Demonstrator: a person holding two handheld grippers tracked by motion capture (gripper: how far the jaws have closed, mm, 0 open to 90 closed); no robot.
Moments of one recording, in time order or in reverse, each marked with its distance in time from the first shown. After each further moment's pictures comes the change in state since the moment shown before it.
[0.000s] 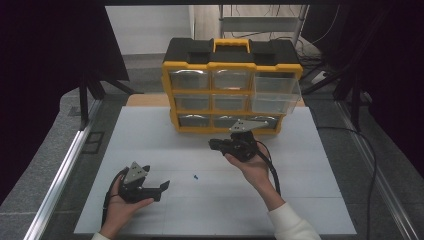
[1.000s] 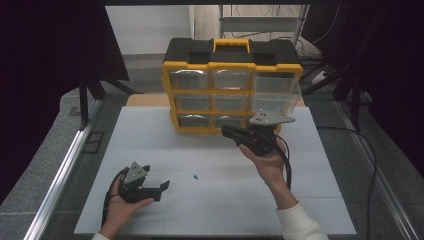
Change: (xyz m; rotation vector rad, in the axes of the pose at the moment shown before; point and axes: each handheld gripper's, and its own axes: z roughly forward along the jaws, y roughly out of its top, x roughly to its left) left arm 0.000 0.001 0.000 -0.003 0.002 -0.005; right arm 0.002 0.025 -0.051 -0.162 -0.061 -0.026
